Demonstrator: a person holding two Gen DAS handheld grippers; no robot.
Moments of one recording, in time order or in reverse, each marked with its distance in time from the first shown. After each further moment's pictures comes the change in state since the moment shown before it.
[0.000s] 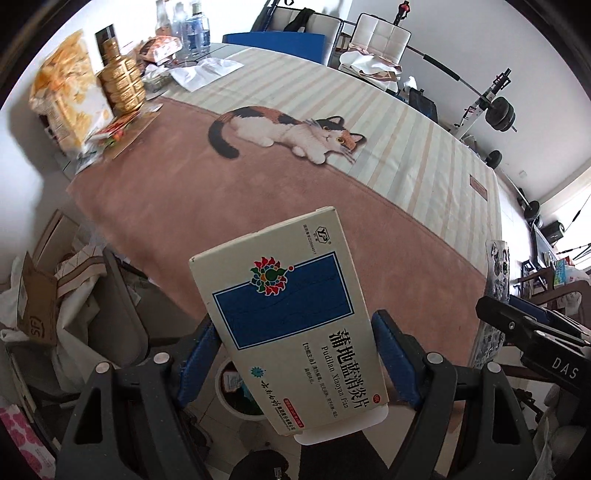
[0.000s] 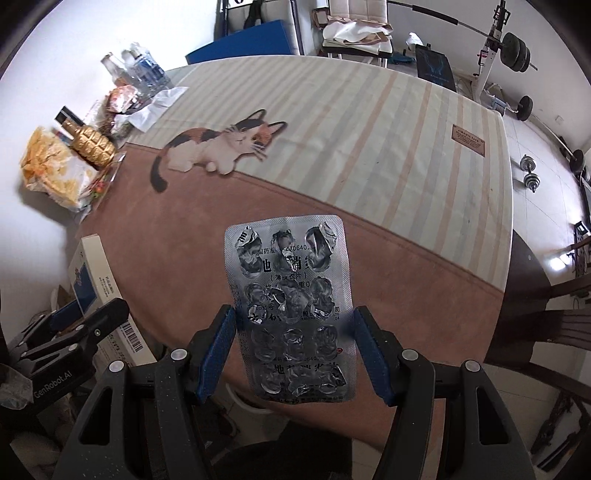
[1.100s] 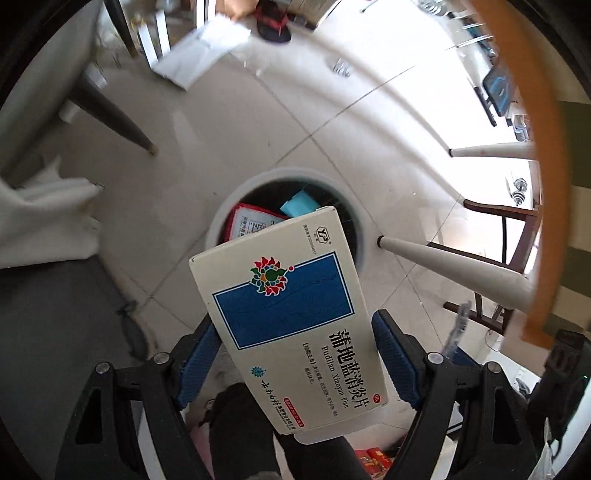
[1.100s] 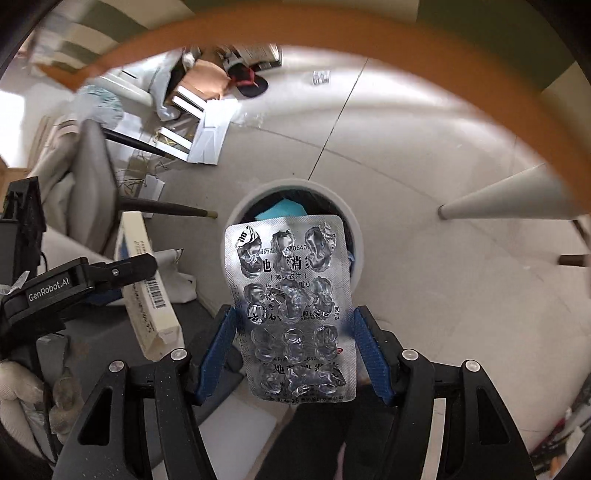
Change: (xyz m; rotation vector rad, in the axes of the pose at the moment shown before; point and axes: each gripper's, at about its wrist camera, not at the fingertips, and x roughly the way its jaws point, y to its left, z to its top) left arm 0.379 0.215 -0.264 -0.352 0.476 -0.194; right arm 0.384 0.053 -0.331 0.046 0.356 0.089
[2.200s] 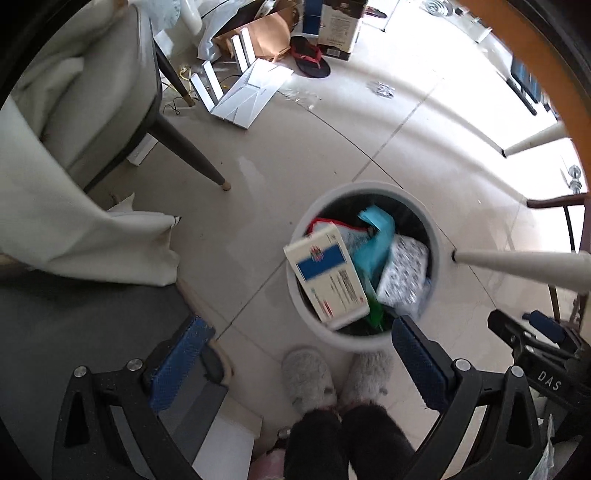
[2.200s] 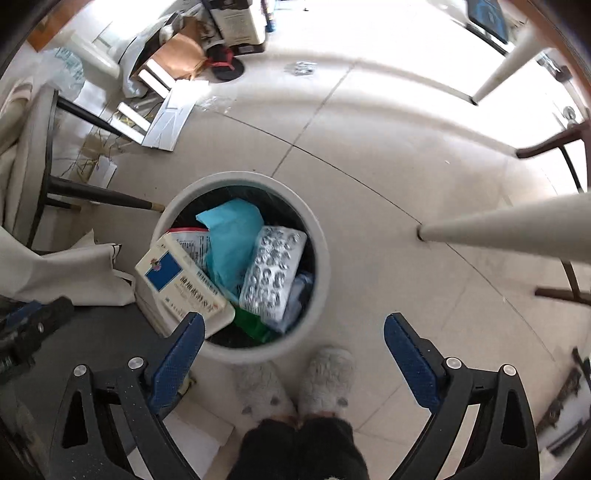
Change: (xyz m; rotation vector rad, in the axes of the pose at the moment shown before) left arm -0.035 -0.014 -0.063 0.090 -0.187 0.345; right arm 0.040 0.000 0.017 -0.077 -0.017 -0.230
